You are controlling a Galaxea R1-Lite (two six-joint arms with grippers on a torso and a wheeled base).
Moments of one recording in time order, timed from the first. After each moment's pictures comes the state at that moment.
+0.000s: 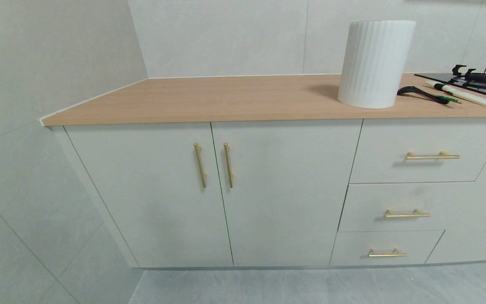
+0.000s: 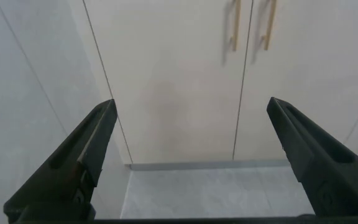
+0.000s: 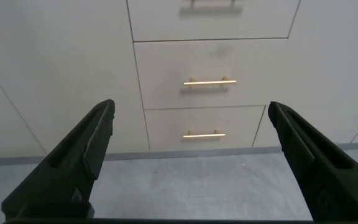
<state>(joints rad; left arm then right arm) 0.00 0.00 0.00 -0.05 -0.04 0.04 0.00 0.00 -0.01 0.01 -0.05 -0.01</state>
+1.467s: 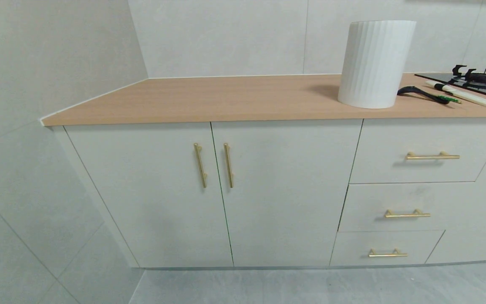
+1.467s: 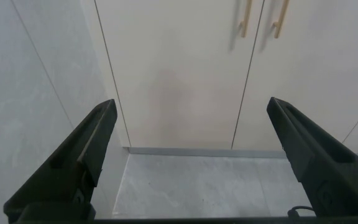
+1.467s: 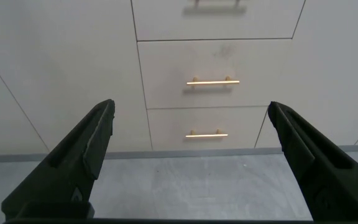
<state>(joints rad) 0.00 0.00 0.00 0.00 0.04 0.00 0.00 0.00 0.00 0.02 -0.04 -0.01</state>
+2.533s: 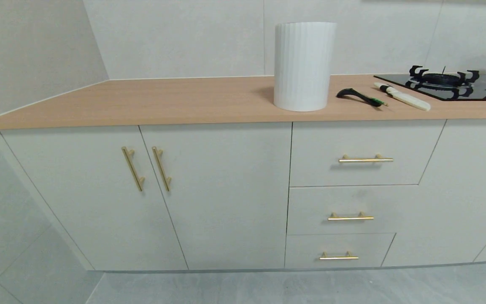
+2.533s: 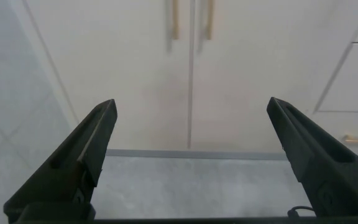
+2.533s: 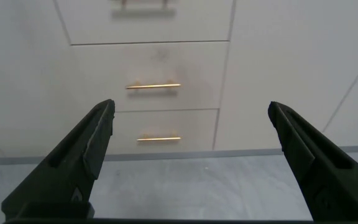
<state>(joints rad) 0.00 0.00 0.00 0.00 0.04 0.00 0.00 0.00 0.00 0.02 -0.04 -0.01</state>
